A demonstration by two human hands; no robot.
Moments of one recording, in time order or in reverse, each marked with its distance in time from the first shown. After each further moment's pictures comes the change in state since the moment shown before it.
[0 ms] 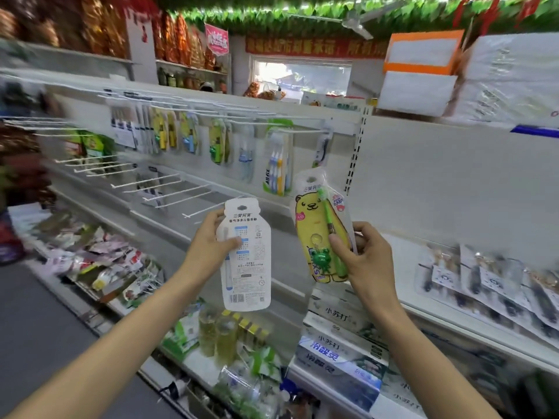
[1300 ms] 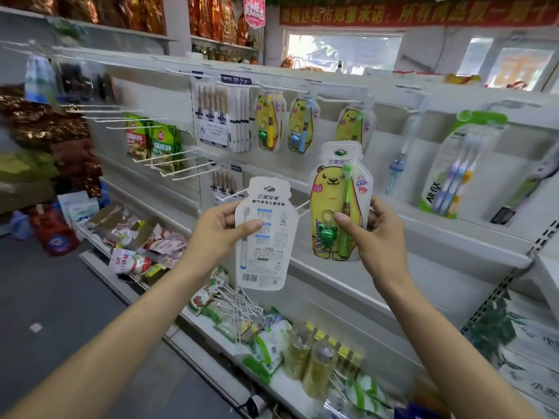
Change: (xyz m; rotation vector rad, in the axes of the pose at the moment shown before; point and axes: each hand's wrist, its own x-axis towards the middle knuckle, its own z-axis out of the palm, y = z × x) left_hand 0.197 -0.091 -0.337 -0.087 -0.071 0.010; right_hand 0.105 0.006 0.414 0.111 -0.062 -0.006
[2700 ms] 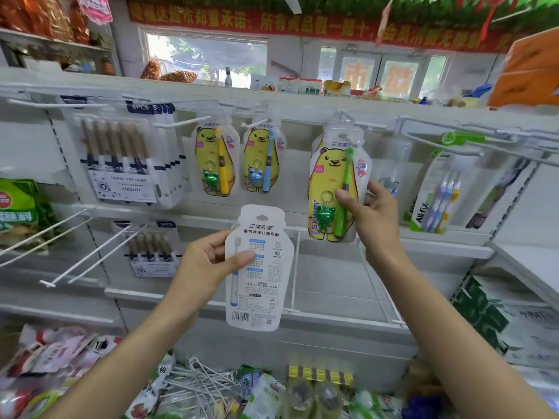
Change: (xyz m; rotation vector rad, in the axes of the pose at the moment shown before) left_hand 0.229 -0.054 -0.069 -0.187 -0.458 0.003; right_hand 0.173 0.026 0.096 -0.082 0.481 -0.003
